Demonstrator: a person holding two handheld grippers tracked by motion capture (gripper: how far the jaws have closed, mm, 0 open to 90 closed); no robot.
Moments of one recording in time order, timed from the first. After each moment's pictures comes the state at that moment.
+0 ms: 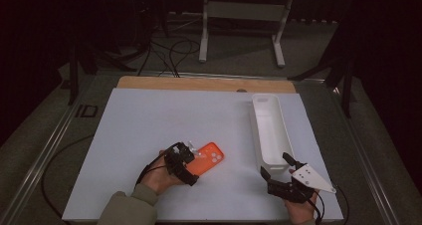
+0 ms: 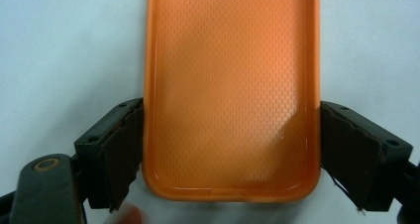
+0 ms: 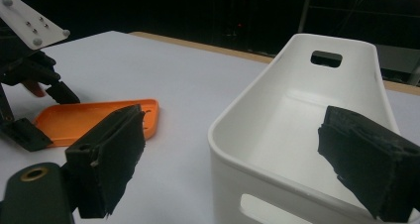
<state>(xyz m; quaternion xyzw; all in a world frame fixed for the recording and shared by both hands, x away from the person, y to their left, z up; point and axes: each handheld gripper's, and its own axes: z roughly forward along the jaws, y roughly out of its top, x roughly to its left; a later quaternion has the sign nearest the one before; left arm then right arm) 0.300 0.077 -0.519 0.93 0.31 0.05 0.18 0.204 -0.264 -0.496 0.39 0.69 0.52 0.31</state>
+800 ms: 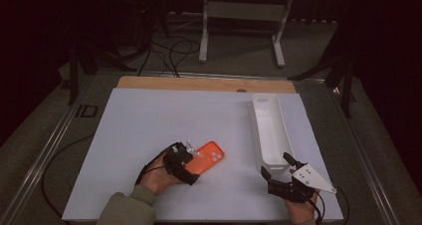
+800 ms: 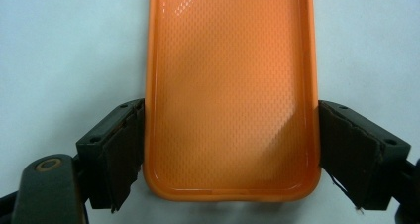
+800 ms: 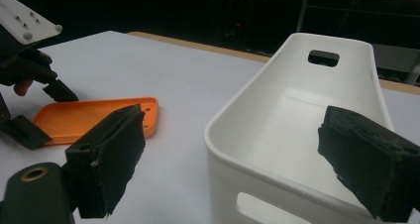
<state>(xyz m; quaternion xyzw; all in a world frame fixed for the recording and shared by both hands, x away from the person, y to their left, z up) 0.298 0.083 -0.518 0.93 0.30 0.06 0.22 0.204 -0.266 -0.496 0.40 0.69 0.52 0.31</state>
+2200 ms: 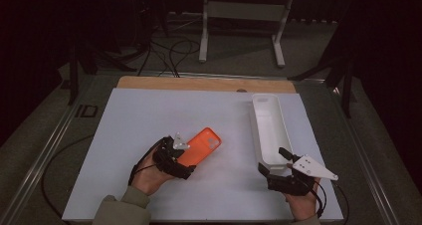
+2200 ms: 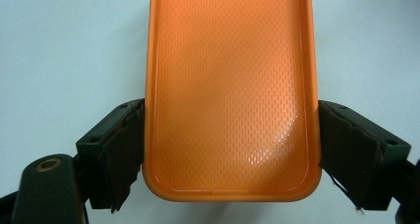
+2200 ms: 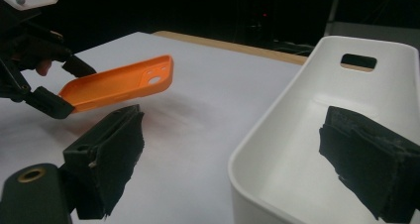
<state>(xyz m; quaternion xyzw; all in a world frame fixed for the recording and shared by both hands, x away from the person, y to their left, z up) 0.288 0.105 -0.480 0.89 0.32 0.11 0.29 0.218 -0.262 -0.474 0.39 0.71 0.54 0.25</state>
